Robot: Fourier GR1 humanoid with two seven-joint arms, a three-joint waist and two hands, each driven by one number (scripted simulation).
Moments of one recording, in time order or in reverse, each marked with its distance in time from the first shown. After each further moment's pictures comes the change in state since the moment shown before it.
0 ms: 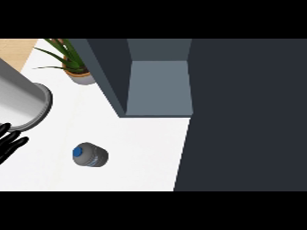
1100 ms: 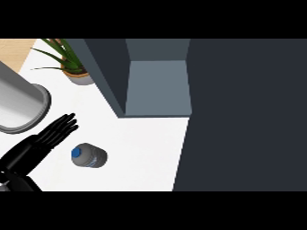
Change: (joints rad) left arm -0.210 -0.219 -0.031 0.568 -0.698 -0.124 -0.360; right arm -0.053 -0.047 0.067 -0.011 0.020 -0.095 0.061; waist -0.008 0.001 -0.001
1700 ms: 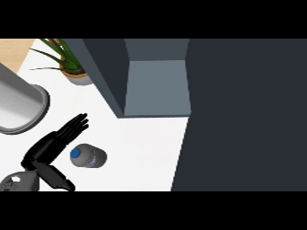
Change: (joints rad) left arm -0.139 0.025 -0.050 0.422 -0.248 0.124 -0.304; right arm -0.015 -0.030 0.034 0.011 0.013 -0.051 -0.021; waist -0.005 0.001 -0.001
